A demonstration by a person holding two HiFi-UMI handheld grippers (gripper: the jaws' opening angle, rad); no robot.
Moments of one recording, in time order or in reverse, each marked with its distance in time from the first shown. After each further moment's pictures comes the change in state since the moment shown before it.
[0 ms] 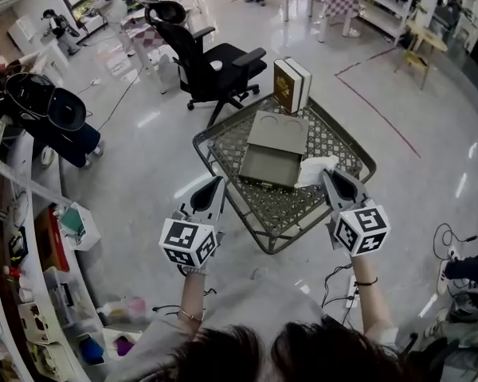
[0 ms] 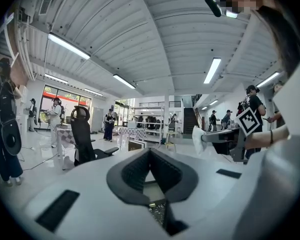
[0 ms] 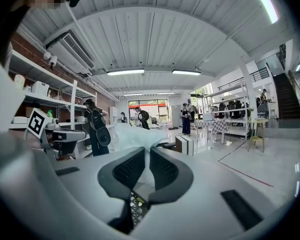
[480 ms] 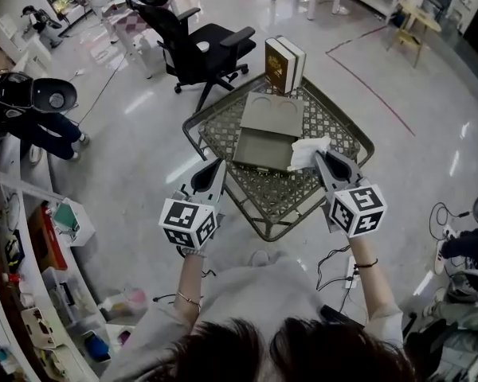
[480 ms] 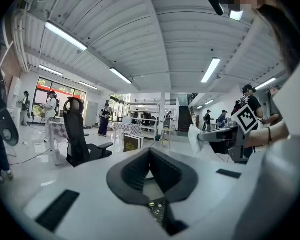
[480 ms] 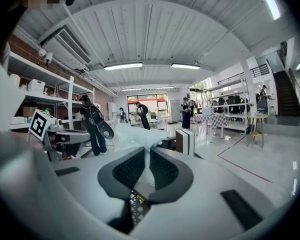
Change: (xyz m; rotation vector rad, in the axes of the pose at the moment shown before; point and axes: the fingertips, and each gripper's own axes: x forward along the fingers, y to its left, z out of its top) left arm 0.030 0.009 -0.017 -0.025 0.041 -0.076; right arm 0.025 0.003 -0.011 0.018 0.063 -0.012
